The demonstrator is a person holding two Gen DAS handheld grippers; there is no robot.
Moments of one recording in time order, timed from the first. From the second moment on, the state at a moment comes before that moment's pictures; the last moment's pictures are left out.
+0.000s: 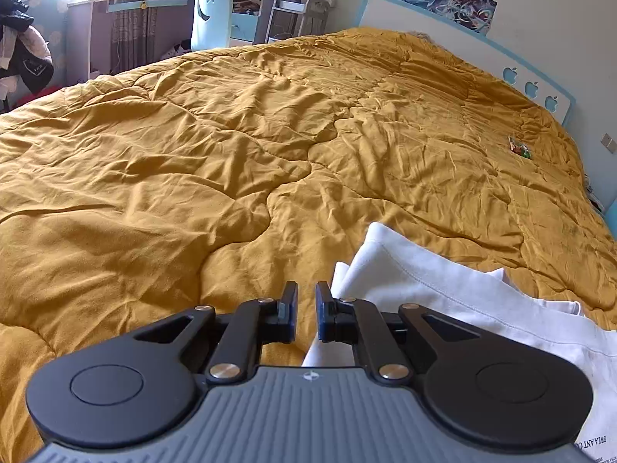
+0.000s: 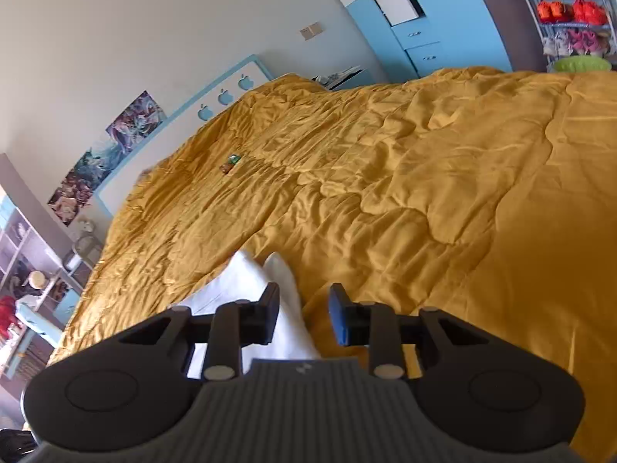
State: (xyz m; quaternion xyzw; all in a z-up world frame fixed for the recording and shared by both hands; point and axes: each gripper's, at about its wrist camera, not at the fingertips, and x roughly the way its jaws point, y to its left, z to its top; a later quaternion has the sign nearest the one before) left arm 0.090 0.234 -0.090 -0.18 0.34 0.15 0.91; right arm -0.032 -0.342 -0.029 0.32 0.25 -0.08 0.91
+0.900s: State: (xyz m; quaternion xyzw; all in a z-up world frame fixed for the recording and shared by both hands) left arm 0.049 0.125 -0.039 -0.13 0.29 -0.03 0.95; right arm -0.113 -0.337 -0.094 0.68 0.26 0.06 0.68
